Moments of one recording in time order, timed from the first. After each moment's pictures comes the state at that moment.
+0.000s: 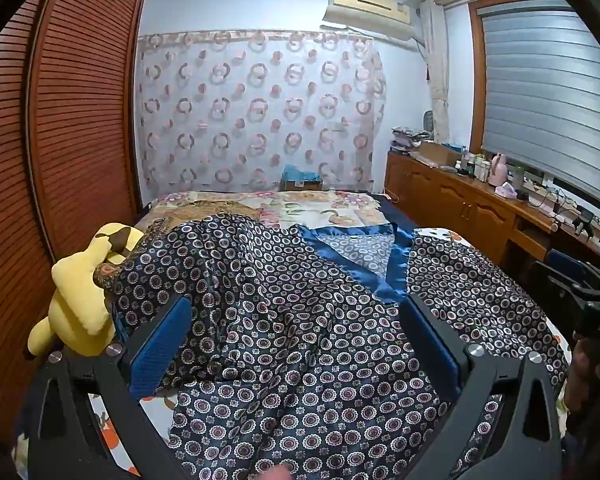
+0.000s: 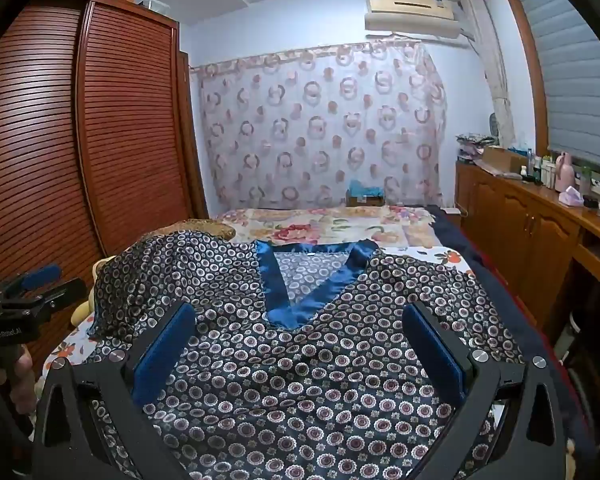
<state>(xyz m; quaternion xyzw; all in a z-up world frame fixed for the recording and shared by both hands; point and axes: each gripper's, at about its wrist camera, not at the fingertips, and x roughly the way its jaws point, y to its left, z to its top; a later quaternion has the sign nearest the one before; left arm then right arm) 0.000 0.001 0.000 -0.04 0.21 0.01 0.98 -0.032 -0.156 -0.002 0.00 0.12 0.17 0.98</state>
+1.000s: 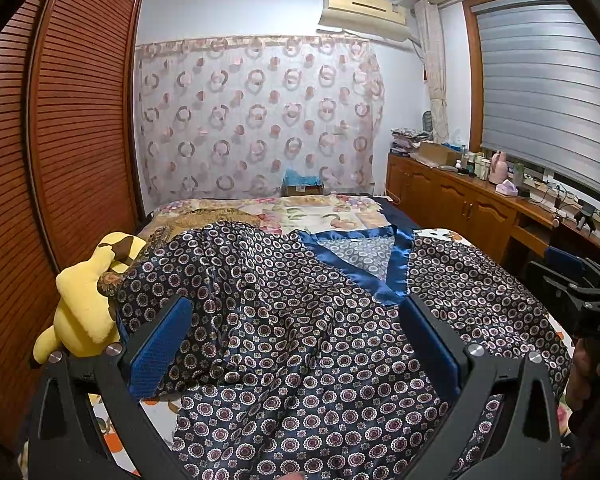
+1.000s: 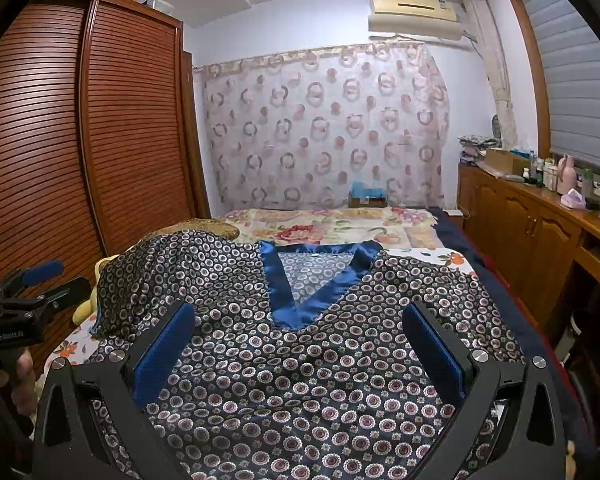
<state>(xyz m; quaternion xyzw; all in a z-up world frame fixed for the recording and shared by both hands) -0.003 -0.003 0.007 -0.02 0.21 0.01 0.98 -0.032 -0.155 -0.004 0.00 0.12 0.17 0.98</state>
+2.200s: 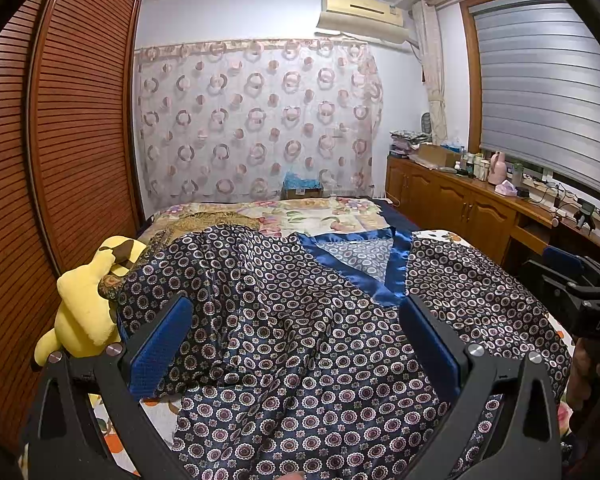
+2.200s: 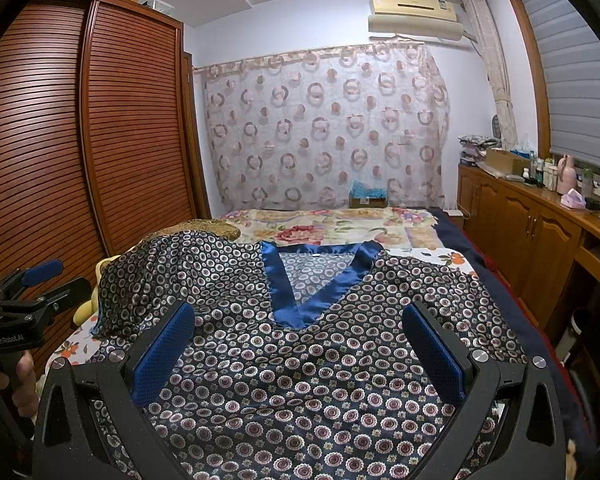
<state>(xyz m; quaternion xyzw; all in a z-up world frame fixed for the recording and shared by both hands) -0.004 -0.007 0.007 -0.02 0.20 0.01 0.98 -0.033 -0.153 -0.003 -0.01 0.12 0.17 0.98</state>
